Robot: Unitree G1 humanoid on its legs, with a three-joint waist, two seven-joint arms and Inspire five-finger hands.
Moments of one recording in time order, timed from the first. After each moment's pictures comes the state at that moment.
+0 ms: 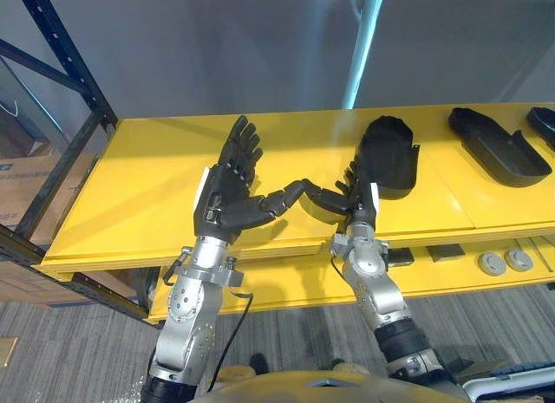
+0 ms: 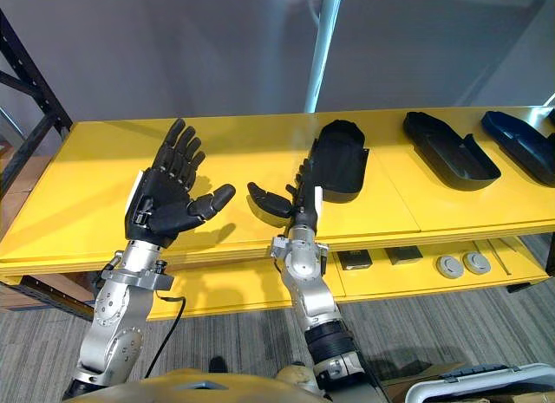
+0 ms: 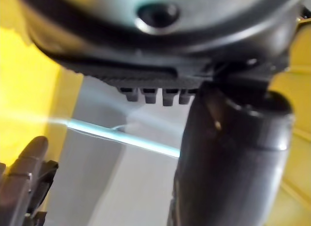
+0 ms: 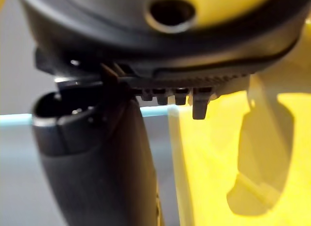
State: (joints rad) left arm 0.19 0.12 -0.19 -0.32 -0.43 -0.22 -0.09; right arm -0.14 -0.02 0.18 0.18 0.16 -0.03 -0.45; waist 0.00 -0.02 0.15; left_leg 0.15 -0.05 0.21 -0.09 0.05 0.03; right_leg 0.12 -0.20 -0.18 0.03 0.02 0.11
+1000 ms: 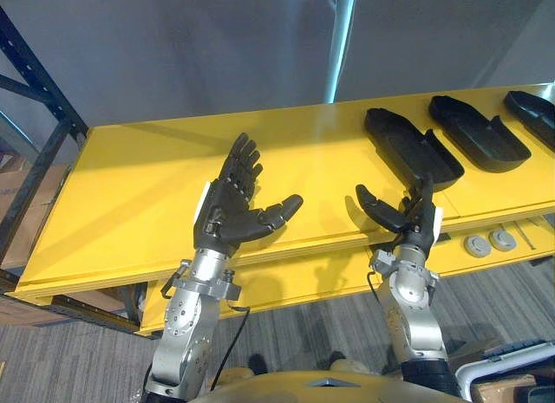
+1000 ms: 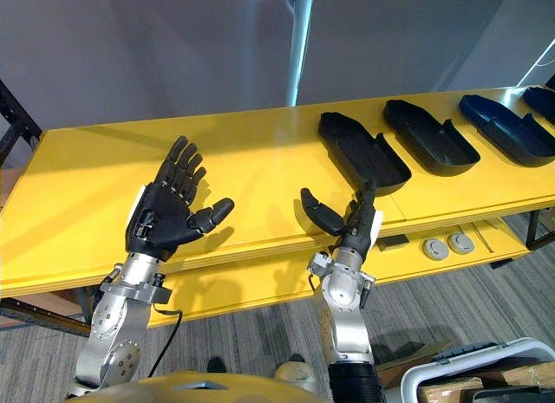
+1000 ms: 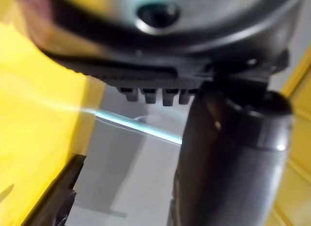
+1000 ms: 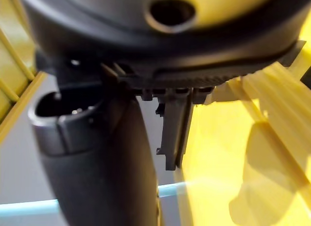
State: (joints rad) left arm 0.25 0.12 -0.19 -0.32 -0.44 -0.21 -0.11; right arm 0.07 -0.03 0.00 -0.06 0.13 -0.03 -0.44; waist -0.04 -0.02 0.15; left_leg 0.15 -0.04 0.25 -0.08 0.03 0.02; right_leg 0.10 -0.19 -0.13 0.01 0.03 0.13
